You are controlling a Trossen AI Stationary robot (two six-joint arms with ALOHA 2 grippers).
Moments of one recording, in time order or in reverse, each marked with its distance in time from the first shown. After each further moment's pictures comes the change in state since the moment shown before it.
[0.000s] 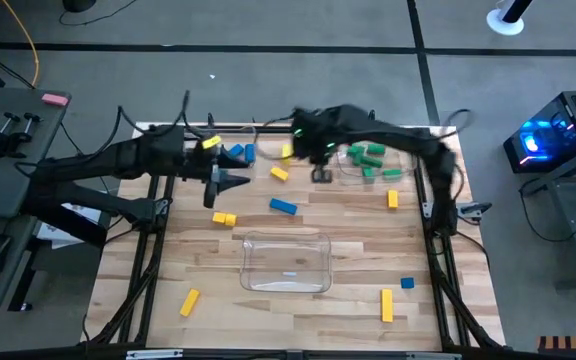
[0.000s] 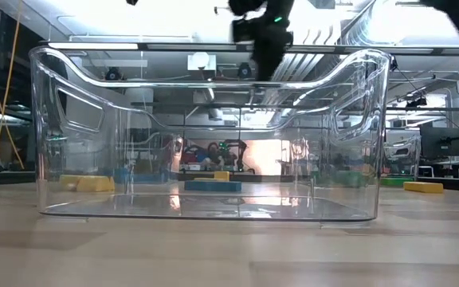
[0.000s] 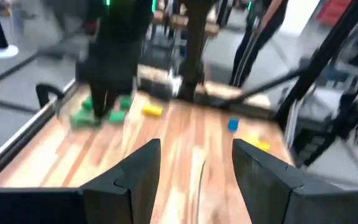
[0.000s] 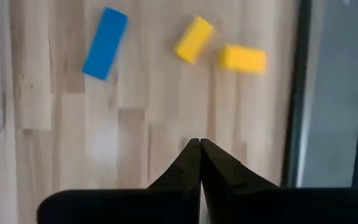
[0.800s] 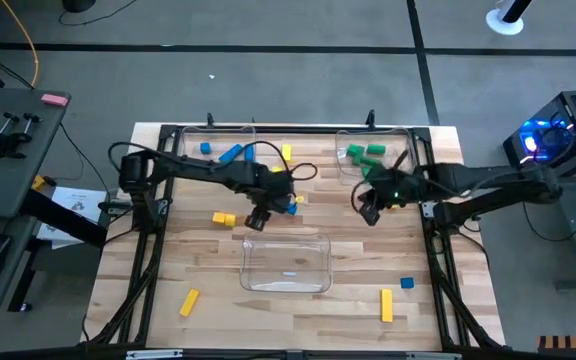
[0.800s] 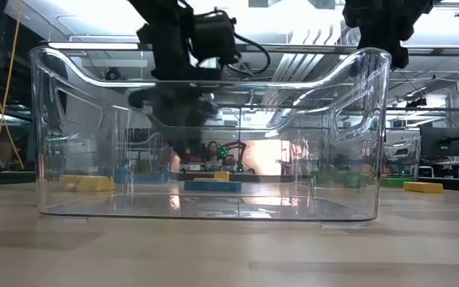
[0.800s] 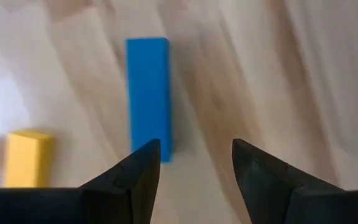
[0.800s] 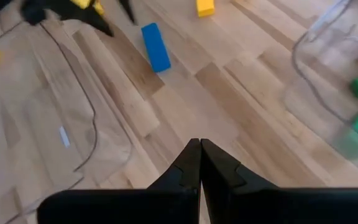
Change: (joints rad) left arm 0.026 0.842 0.170 -0.322 -0.050 0.685; right arm 0.340 -0.925 -1.099 0.513 0.146 1.061
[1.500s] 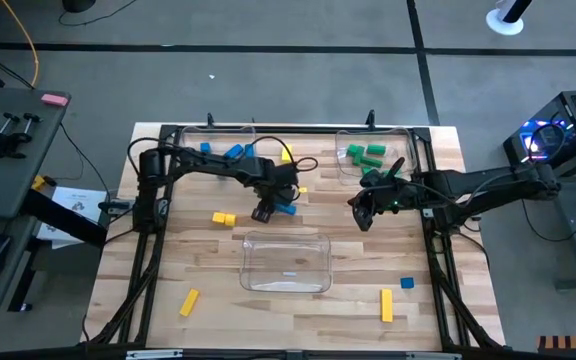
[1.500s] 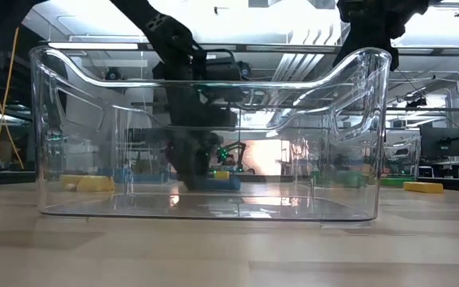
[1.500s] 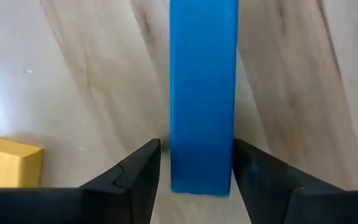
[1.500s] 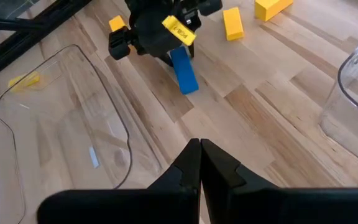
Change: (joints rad) left arm 0.093 0.150 0.001 0.103 0.037 0.079; right arm 0.067 0.016 -0.049 0.189 0.040 0.031
